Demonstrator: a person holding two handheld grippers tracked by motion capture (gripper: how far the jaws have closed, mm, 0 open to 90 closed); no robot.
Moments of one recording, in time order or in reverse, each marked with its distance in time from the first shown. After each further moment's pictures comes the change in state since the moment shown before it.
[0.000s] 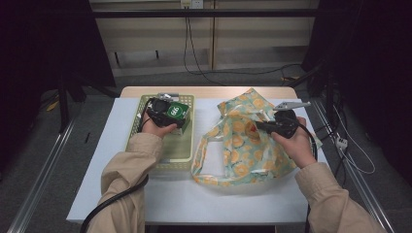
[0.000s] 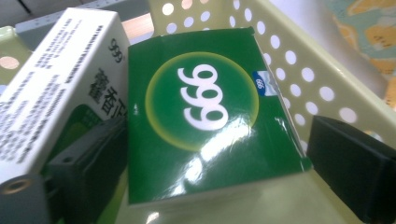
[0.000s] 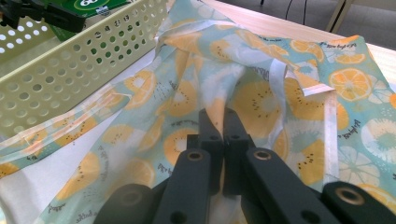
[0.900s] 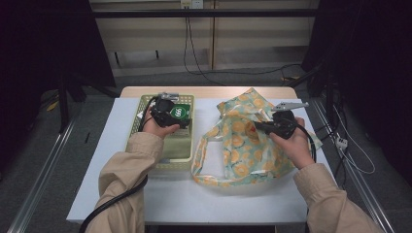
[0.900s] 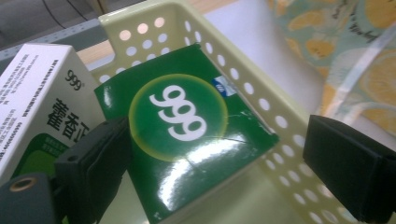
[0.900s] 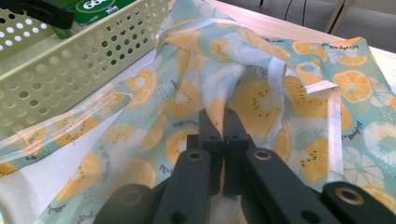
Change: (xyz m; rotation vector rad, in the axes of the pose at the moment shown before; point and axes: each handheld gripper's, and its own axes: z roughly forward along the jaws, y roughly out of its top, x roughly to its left) left arm -0.010 0.007 -0.014 -0.033 -0.079 0.060; right arm 0.005 0.001 0.001 -0.004 -0.009 -0.012
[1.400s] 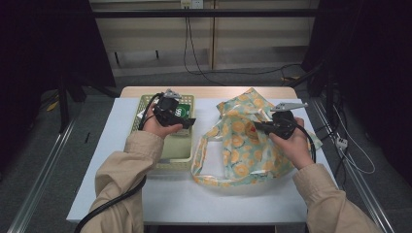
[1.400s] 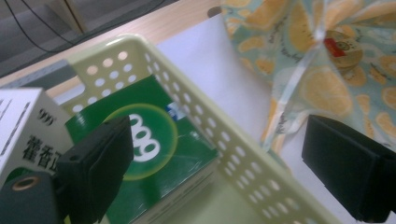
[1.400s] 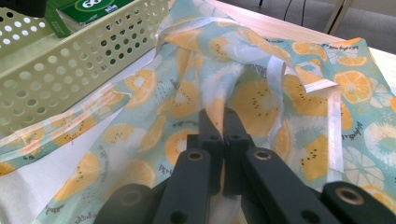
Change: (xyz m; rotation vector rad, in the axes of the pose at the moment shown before) left arm -0.014 0.013 -0.021 -0.045 -0.105 0.036; right arm 0.001 -0.001 0.001 0.003 -0.007 -0.007
